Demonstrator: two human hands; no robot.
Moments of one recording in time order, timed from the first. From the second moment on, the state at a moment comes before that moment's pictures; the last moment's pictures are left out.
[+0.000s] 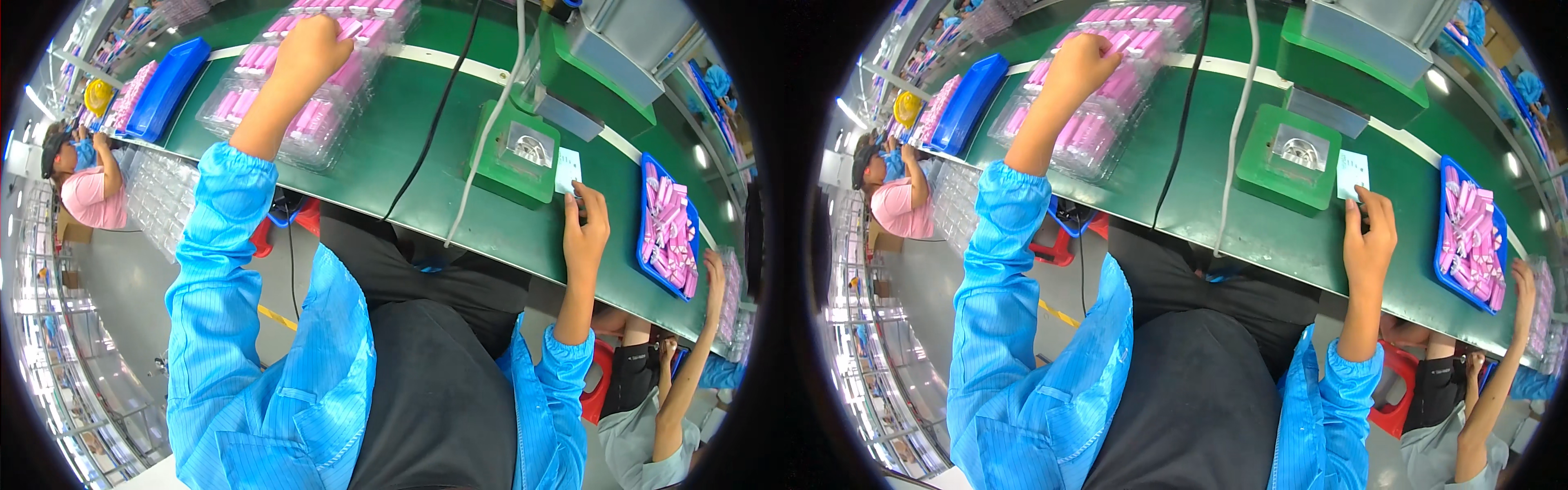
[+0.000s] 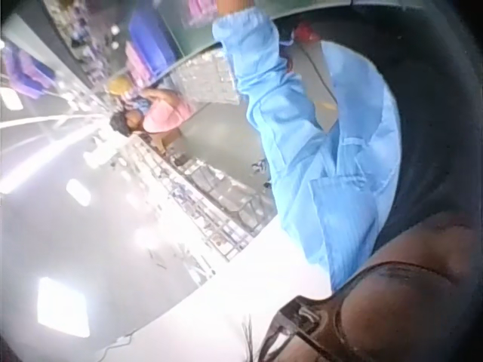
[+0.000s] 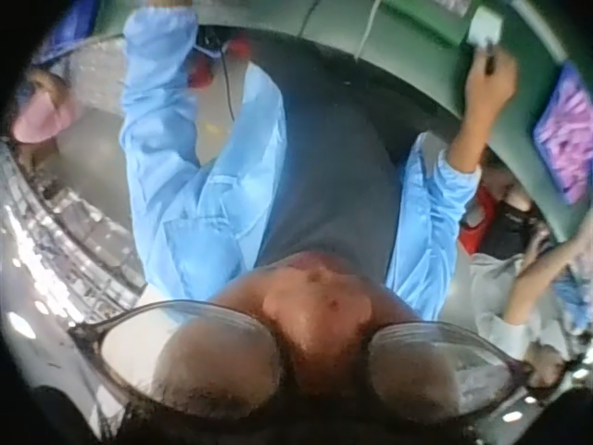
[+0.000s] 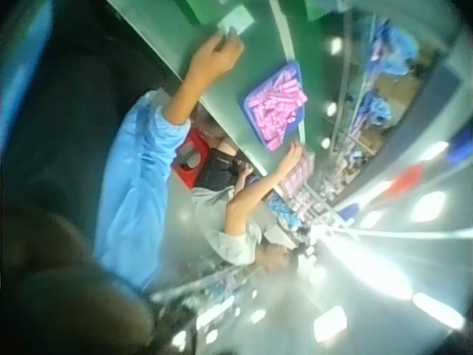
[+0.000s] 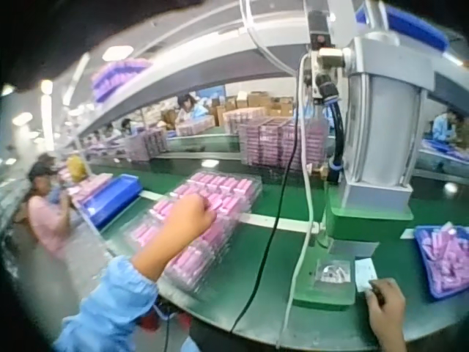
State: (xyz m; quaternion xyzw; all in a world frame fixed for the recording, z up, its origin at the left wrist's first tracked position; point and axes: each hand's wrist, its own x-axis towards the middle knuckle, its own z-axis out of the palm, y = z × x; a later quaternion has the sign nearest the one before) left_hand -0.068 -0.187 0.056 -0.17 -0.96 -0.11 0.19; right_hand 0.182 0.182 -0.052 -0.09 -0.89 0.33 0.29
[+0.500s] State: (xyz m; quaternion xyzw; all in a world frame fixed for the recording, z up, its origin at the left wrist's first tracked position) left_hand 0.013 -0.097 0.021 -0.17 -0.74 -0.65 0.03; right_hand 0.178 0.166 -0.037 -0.04 -0.87 0.38 0.30
